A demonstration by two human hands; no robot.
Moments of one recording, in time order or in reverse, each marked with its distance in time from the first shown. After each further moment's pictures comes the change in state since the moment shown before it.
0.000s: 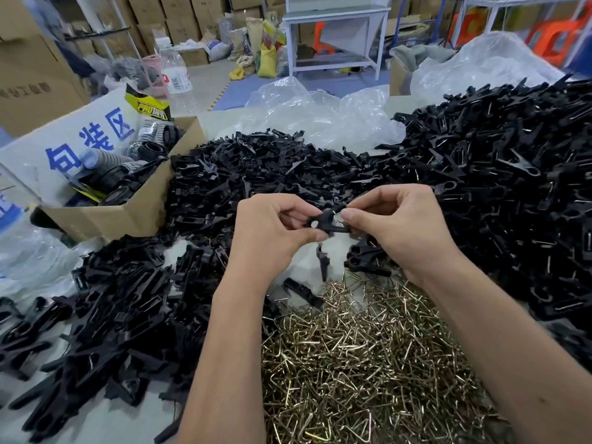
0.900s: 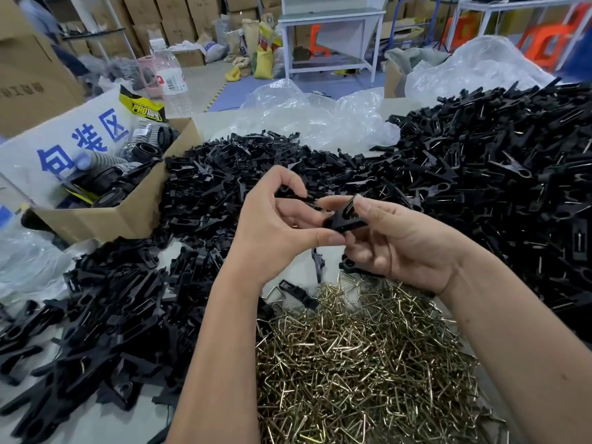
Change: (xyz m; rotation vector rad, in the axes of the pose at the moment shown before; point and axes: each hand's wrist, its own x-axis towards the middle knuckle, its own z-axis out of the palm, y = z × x) left_hand -0.002 0.011 0.001 -0.309 -0.103 0.053; right_hand 0.001 -0.005 -0.023 0.608 -0.694 0.419
